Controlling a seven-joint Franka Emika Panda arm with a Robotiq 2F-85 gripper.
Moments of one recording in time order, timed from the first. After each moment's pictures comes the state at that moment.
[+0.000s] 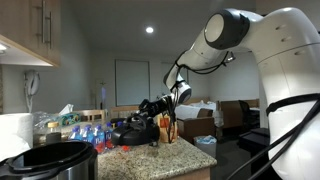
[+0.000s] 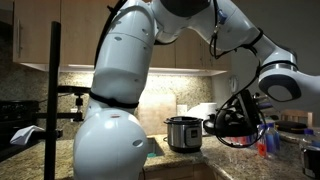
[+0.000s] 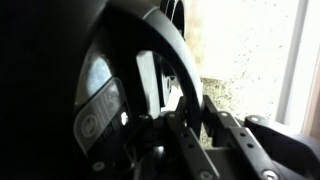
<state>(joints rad) -0.21 0.21 -0.19 -2.00 1.25 1.55 -0.71</state>
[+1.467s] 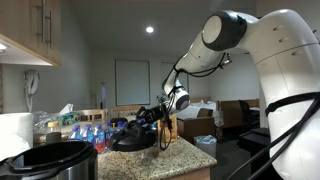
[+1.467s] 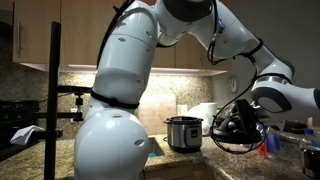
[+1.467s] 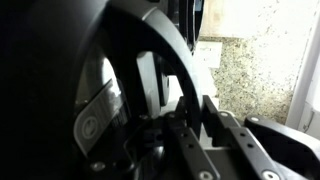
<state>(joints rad) -0.19 0.24 -0.16 -2.06 1.39 1.76 -0.71</state>
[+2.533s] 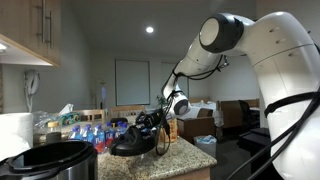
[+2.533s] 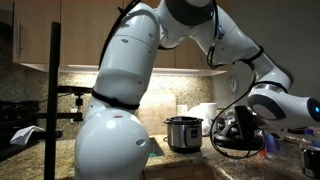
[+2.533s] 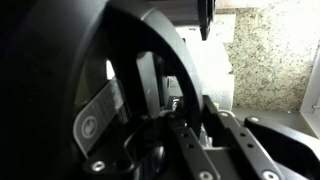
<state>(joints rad) -0.17 0.27 -0.16 -2.09 1.49 1.87 -0.71</state>
